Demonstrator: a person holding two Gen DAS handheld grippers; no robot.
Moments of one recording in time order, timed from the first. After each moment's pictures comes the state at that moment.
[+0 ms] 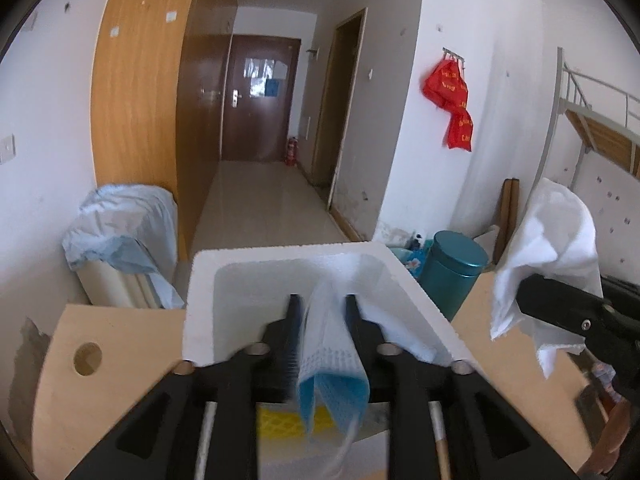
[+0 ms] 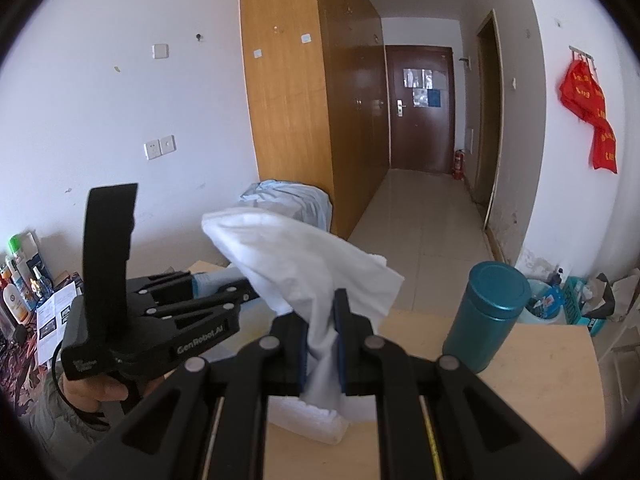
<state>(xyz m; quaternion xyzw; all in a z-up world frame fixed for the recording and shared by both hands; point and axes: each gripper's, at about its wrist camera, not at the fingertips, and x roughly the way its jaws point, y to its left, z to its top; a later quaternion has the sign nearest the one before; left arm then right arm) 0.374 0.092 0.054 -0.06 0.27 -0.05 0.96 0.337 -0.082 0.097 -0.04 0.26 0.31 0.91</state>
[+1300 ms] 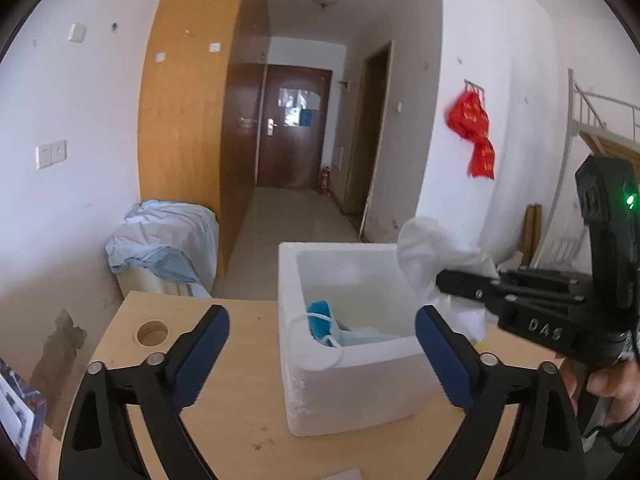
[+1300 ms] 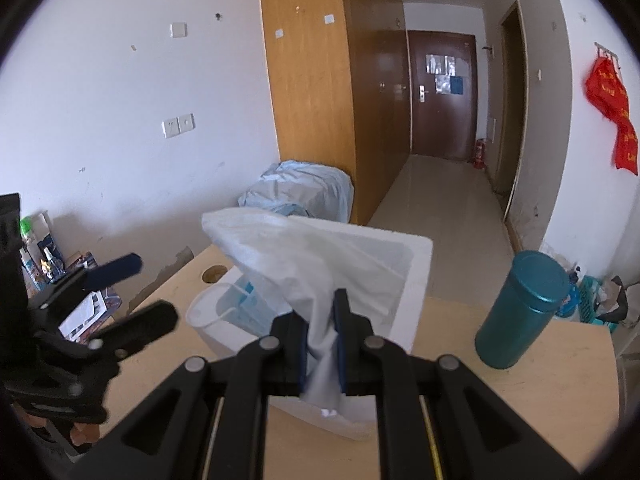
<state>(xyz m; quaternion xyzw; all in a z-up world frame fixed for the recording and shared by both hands) 0.266 0.120 0.067 -0.07 0.21 0.01 0.98 0.347 -0.051 0.077 -0.07 0.29 0.35 0.89</state>
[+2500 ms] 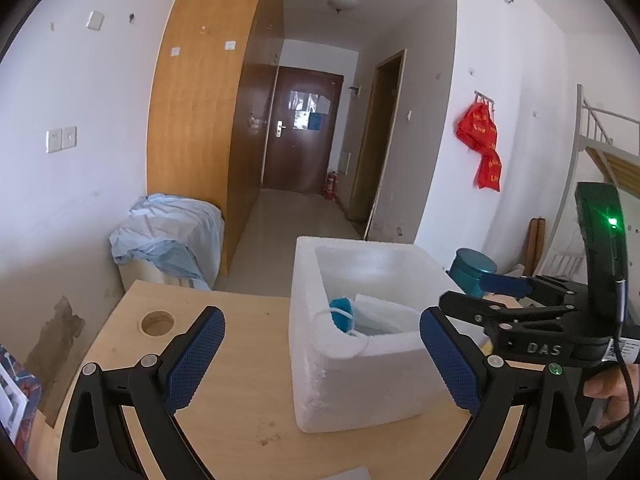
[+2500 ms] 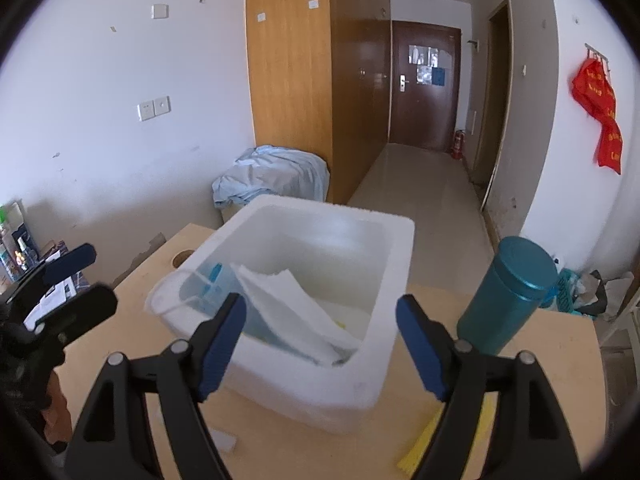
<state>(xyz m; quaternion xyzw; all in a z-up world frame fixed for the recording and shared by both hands) 0.256 0.137 0.057 -0.09 0.21 0.02 0.97 0.340 -0.057 0.068 -0.09 0.30 0.29 0.90</state>
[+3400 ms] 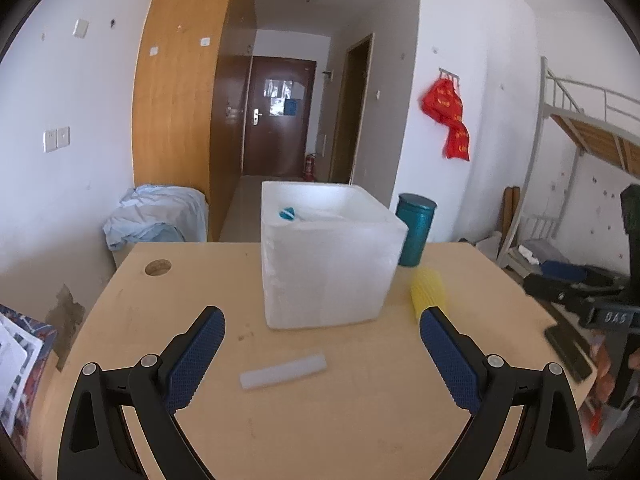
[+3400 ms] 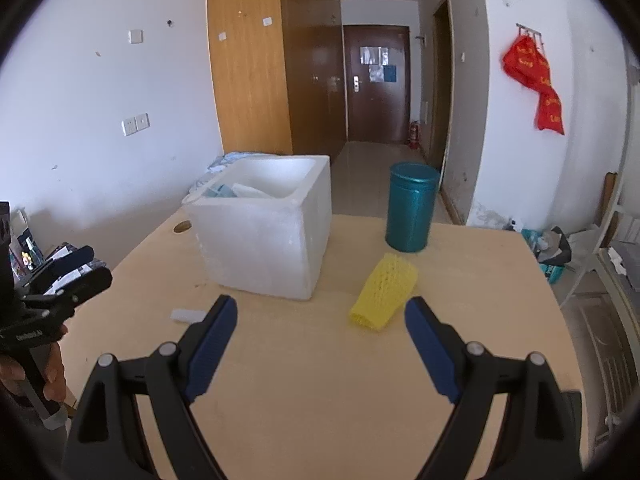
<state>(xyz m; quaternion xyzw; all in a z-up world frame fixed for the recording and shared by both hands) 0.129 0.084 0.037 -0.06 0.23 -0.02 0.97 0.193 -0.173 0.067 -0.05 0.30 0.23 0.92</state>
